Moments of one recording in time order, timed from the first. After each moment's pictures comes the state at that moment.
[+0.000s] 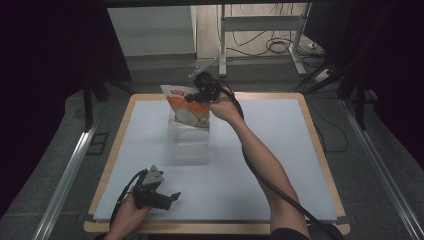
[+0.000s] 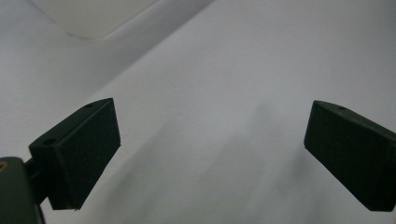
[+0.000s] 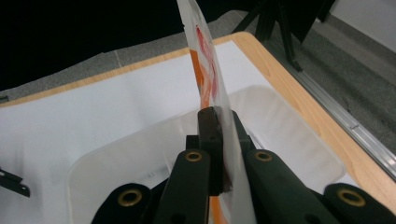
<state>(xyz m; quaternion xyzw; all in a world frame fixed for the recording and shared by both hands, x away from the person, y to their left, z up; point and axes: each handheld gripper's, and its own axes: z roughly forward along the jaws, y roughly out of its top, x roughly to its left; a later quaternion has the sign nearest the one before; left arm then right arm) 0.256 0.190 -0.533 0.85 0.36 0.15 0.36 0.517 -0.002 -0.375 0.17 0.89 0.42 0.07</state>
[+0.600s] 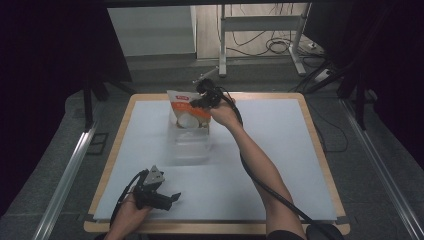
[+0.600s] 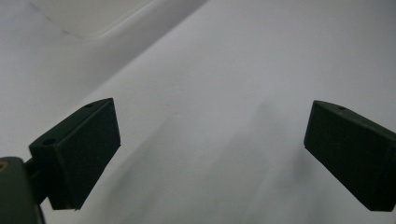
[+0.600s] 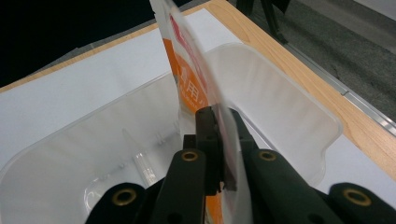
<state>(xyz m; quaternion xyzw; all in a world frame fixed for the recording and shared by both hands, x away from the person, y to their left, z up) 0.256 0.189 -0.533 0.85 0.36 0.15 0.36 0.534 -0.005 -0.412 0.23 0.89 0.39 0.08</state>
